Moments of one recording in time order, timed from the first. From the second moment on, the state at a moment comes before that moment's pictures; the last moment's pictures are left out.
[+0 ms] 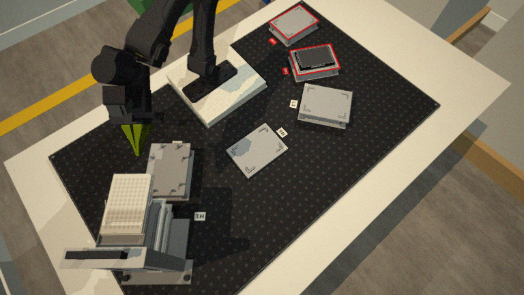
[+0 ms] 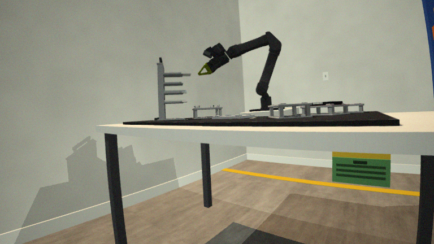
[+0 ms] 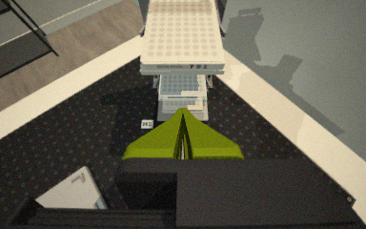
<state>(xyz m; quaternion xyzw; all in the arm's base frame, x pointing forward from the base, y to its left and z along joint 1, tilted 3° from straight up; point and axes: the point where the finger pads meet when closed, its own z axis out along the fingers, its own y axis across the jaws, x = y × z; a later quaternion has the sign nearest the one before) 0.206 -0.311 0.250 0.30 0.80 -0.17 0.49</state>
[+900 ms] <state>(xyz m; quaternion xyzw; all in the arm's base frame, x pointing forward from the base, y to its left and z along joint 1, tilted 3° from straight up) 0.218 -0.321 0.250 0.30 0.80 -0.17 0.49</state>
